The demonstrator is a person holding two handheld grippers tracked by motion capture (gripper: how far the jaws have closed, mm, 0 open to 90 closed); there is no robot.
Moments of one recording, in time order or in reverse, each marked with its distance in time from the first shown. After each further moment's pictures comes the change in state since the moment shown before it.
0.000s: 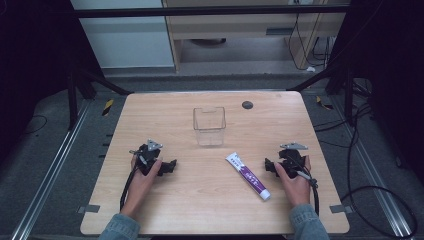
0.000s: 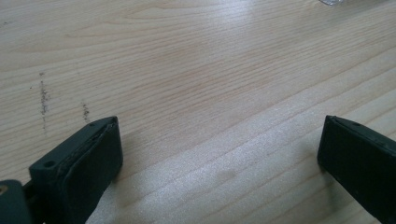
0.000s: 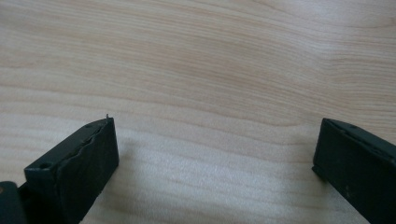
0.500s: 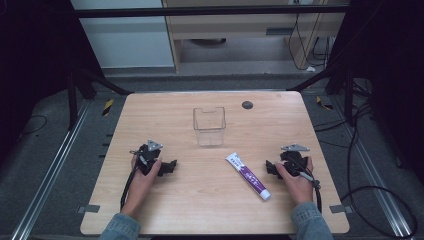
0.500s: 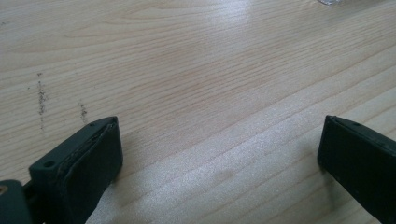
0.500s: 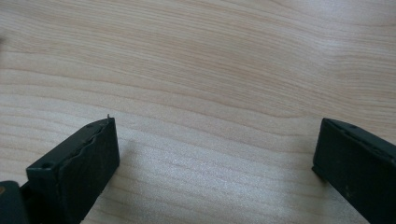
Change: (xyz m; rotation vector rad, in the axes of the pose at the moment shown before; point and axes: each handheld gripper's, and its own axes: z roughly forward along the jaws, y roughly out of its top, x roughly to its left) left arm -0.001 0.000 0.000 -0.001 -0.001 0.001; right arm -0.003 -0.004 -0.004 -0.002 0.032 -0.027
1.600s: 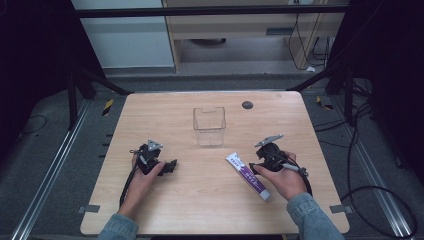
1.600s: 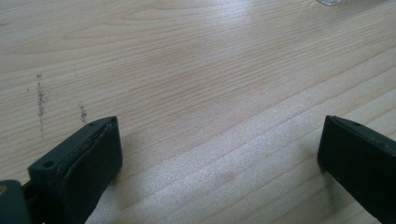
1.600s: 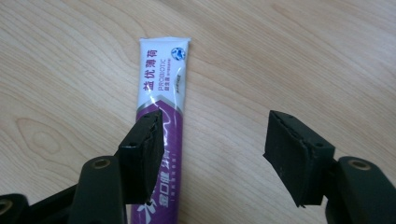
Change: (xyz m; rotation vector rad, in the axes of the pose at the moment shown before) left arm 0.000 0.001 0.001 -0.003 -0.004 -0.005; right arm 0.077 0.059 -0.053 0.189 0.176 -0.270
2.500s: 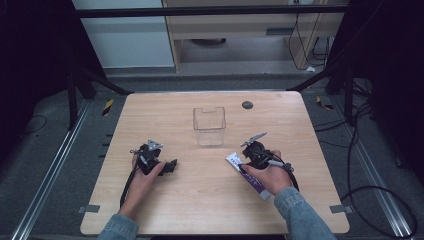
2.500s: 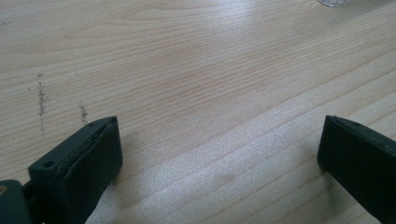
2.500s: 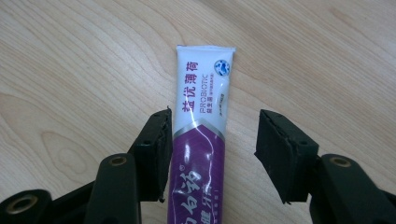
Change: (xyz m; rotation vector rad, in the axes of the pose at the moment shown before) left arm -0.001 0.000 0.000 0.001 0.007 -0.003; right arm 0.020 0.019 0.026 0.060 0.065 -0.037
